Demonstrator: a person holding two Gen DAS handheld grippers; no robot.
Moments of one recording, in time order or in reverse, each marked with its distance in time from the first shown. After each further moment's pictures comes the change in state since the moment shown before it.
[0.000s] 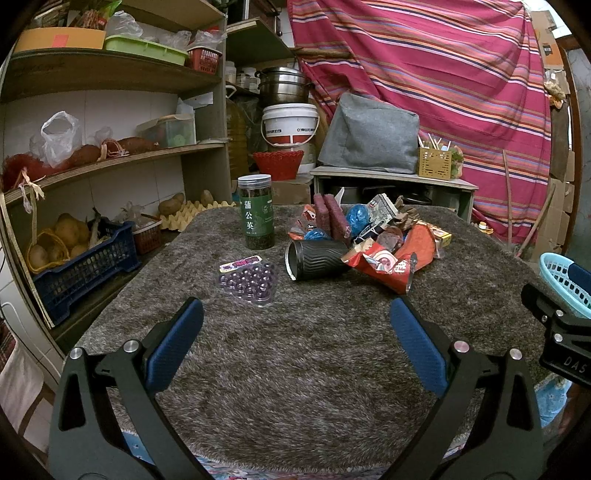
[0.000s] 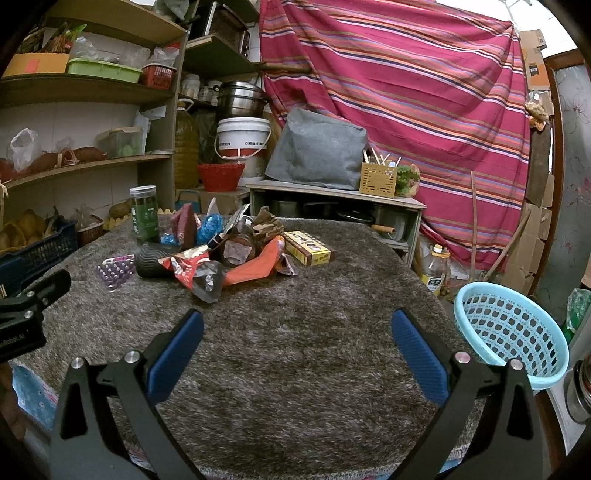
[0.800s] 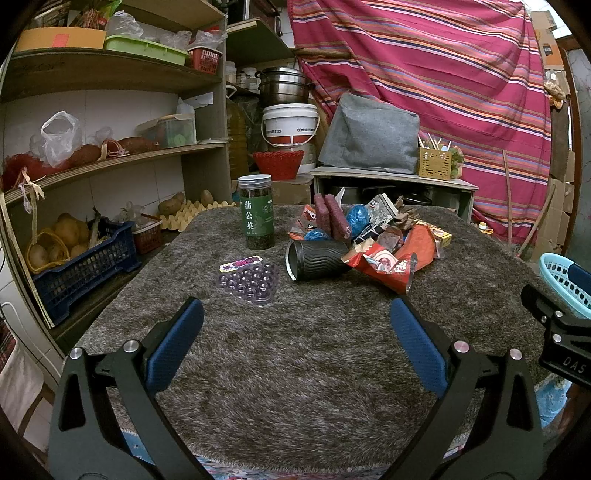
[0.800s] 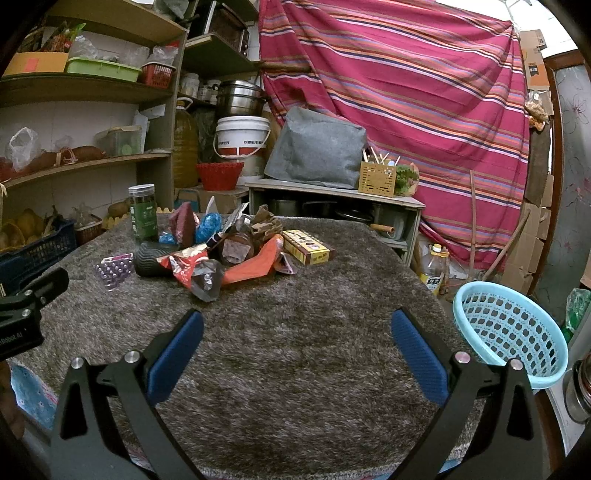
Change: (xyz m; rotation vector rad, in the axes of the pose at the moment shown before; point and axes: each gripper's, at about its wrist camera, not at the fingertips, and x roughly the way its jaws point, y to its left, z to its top) left arm 0.000 0.000 0.000 -0.001 0.000 0.000; right arm 0.000 -0.001 -0.001 -0.003 0.001 -0.002
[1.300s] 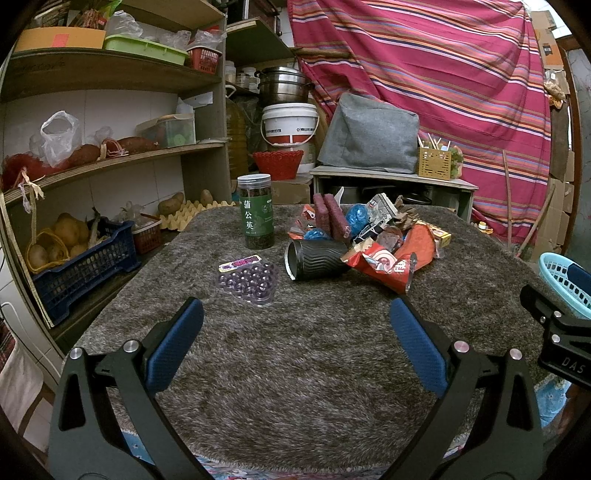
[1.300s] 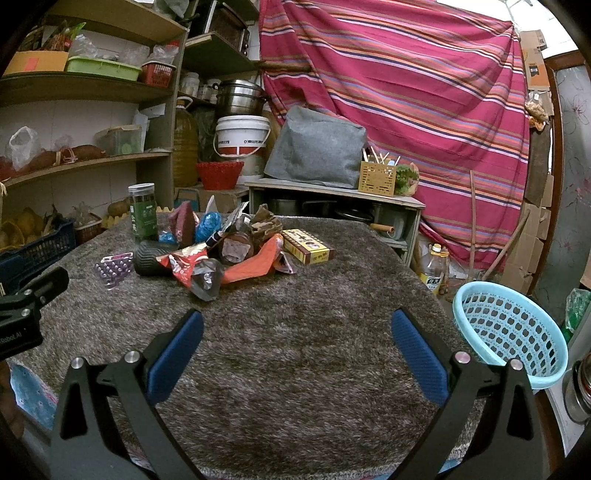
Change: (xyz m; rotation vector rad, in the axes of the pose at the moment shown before) left arm 0.000 0.001 0.000 0.000 -0.001 0.000; right arm 0.000 0.001 0.000 0.000 0.003 -0.001
